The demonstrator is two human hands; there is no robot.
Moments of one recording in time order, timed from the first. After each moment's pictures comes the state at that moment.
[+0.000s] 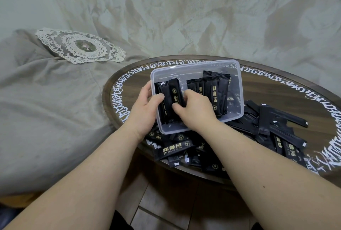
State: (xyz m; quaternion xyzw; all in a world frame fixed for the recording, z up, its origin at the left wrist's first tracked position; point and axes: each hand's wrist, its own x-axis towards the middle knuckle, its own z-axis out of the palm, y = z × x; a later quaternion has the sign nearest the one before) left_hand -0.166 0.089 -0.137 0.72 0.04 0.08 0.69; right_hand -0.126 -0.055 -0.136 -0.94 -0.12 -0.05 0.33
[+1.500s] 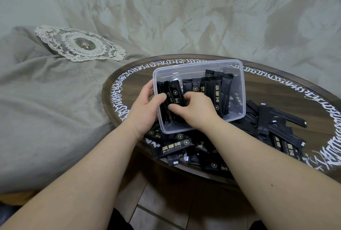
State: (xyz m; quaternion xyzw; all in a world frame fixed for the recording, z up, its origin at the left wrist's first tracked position) left_hand -0.166 0.090 -0.138 0.72 0.02 0.06 0.69; right_hand -0.133 -0.063 -0.128 -0.92 -0.13 -0.01 0.38
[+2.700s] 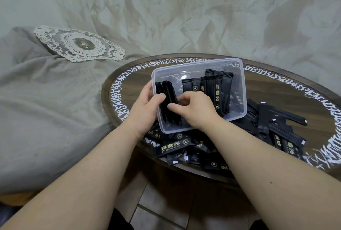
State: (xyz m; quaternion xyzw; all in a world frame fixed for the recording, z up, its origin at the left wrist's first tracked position) left_hand -0.167 0.086 -0.139 0.72 0.04 0.05 0.69; right_hand -0.130 -0.064 -0.135 -0.90 -0.15 -0.01 0.41
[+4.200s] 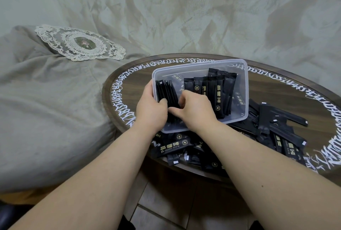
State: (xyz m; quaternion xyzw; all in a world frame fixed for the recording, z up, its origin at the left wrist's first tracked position) left_hand -0.160 0.066 -0.139 0.82 0.13 0.16 0.53; right_hand -0.131 -0.056 -0.138 -0.94 -0.15 -0.06 0.29
